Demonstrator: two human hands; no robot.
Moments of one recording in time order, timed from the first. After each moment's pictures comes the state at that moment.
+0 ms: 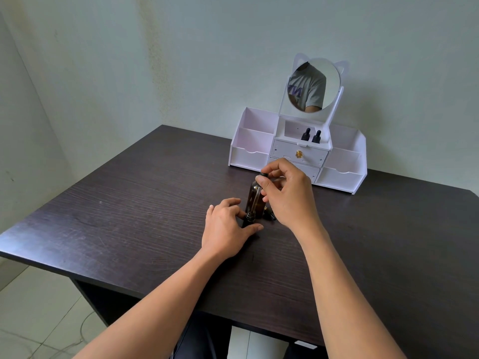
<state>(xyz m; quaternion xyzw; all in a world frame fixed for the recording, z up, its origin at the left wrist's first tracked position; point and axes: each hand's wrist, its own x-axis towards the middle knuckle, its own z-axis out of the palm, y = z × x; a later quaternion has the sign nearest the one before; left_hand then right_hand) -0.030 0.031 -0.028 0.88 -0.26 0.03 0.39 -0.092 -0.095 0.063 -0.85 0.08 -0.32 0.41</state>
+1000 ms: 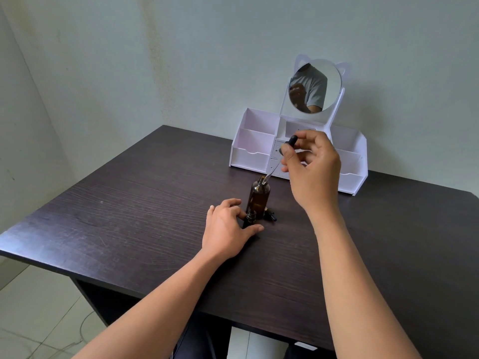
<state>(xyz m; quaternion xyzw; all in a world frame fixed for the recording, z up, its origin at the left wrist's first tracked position) -0.031 0.032 -0.026 0.88 -0.25 0.02 0.40 -0.092 -0.106 0.100 -0.77 0.08 -0.46 0.44</state>
